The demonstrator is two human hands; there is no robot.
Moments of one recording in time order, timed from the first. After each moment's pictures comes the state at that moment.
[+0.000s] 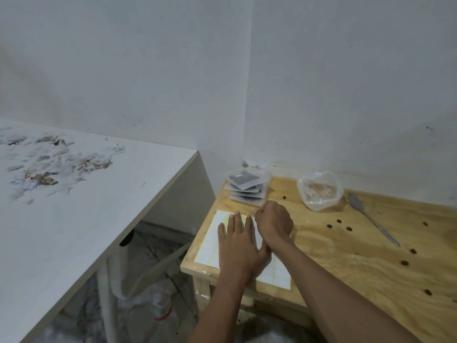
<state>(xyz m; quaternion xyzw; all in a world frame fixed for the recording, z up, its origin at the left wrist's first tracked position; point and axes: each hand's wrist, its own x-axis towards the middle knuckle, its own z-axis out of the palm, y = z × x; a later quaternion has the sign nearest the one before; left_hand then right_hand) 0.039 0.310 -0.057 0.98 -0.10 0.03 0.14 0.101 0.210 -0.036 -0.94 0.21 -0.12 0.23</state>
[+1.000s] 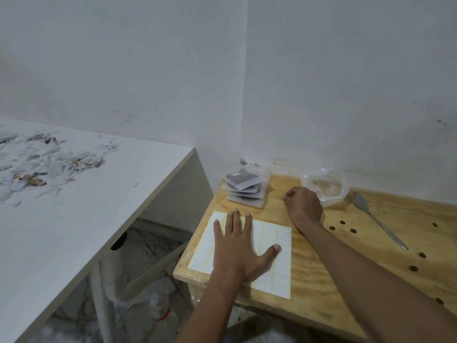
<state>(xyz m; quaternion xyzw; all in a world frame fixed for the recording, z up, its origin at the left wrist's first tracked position) 0.050 0.312 -0.054 0.98 -0.13 -0.02 0.12 0.139 0.125 -0.029 -0.93 0.22 -0.15 0.25</state>
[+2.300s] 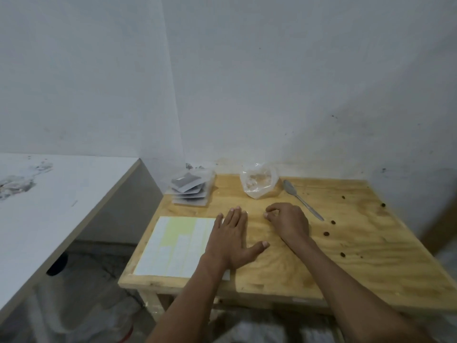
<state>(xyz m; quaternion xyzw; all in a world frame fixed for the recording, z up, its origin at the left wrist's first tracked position) 0.046 0.218 -0.056 0.94 -0.32 -0.01 0.11 0.023 0.039 -0.026 -0.93 0.23 -0.14 0.25</state>
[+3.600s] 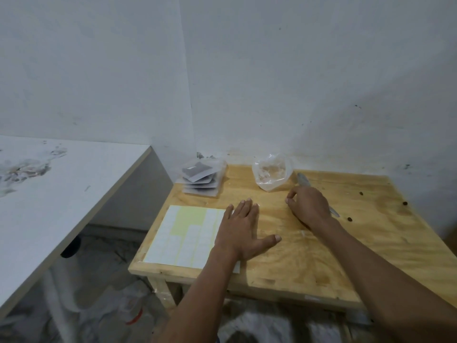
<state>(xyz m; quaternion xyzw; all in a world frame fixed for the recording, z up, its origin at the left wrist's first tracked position) 0.045 0.220 -0.052 0.94 -0.30 -0.01 0.17 0.043 0.012 -0.015 -0.96 0.18 -0.13 0.16</state>
